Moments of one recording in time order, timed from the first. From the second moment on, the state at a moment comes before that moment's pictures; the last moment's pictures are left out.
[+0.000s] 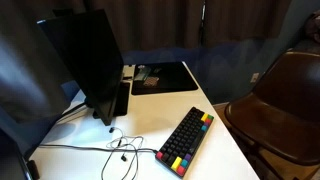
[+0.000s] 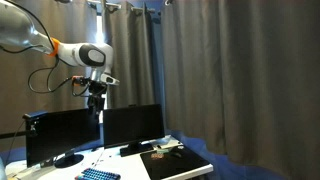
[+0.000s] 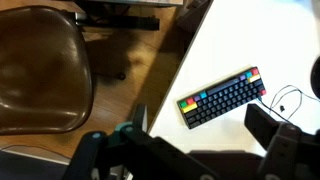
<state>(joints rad) 0.18 -0.55 0.22 -2.24 0.28 1.59 0.31</state>
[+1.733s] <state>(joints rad) 0.38 -0.05 0.44 -2.13 0.27 1.99 0.11</state>
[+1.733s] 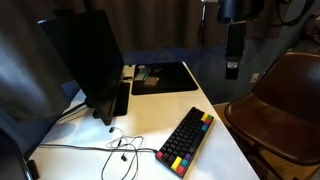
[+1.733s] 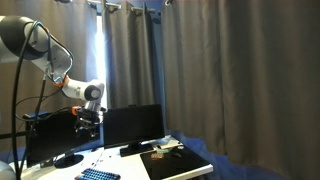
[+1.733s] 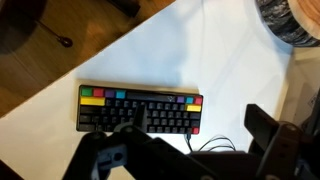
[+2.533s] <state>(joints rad) 0.41 0.03 0.45 -2.14 0.27 2.19 0.10</state>
